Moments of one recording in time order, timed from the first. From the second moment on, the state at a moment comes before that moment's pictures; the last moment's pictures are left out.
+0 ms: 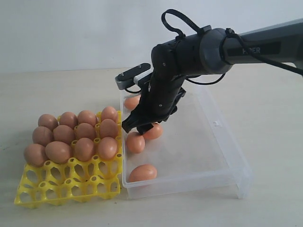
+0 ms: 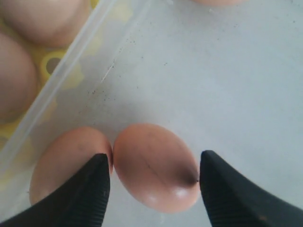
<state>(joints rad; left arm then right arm) -0.05 0.01 0.00 0.09 0.38 0.03 0.63 2.16 -1.56 0.00 0.72 -0.07</state>
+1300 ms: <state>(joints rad) -0.05 0.01 0.00 0.09 0.38 0.03 0.63 2.16 -1.55 0.05 0.60 -0.11</state>
